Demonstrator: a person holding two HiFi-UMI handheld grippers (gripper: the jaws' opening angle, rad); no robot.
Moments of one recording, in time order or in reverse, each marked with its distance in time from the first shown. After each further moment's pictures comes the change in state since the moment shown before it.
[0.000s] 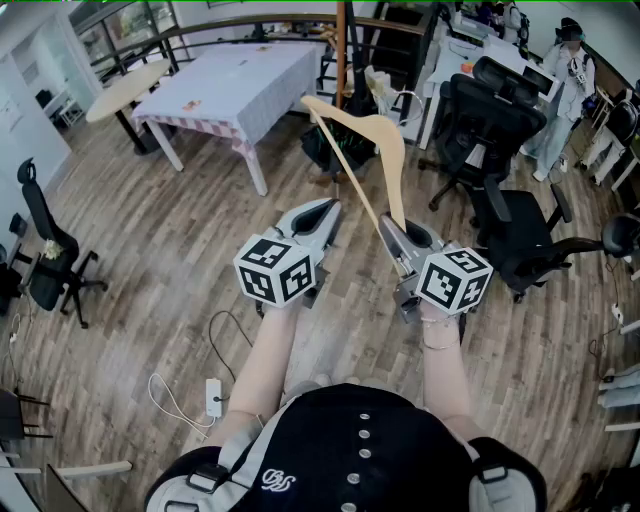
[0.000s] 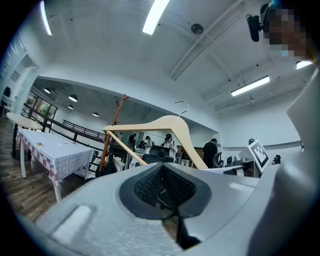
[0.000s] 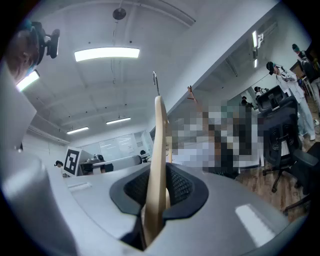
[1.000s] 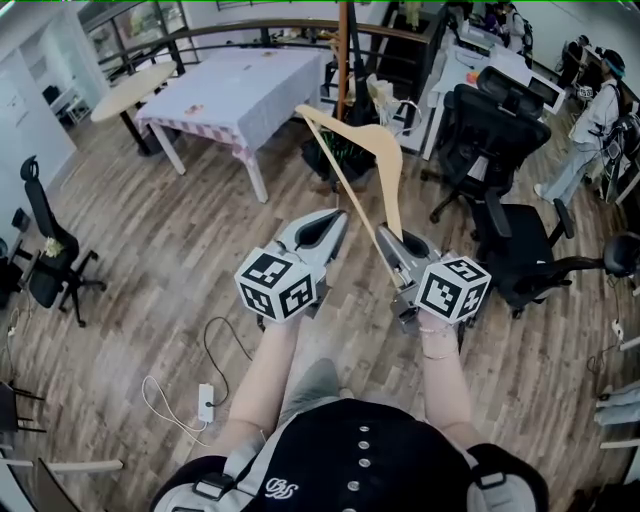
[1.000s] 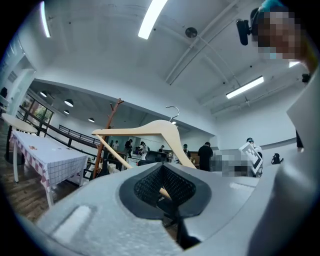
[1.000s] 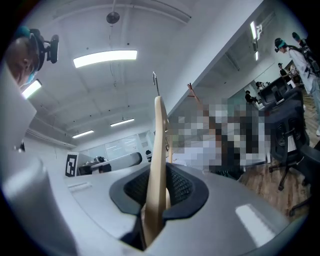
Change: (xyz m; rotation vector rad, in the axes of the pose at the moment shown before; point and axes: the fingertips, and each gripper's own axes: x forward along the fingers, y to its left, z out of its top) left arm 0.030 -0.019 0.002 0.031 -0.072 -0.038; right arm 0.003 -0.028 0.005 0.038 0.009 0.069
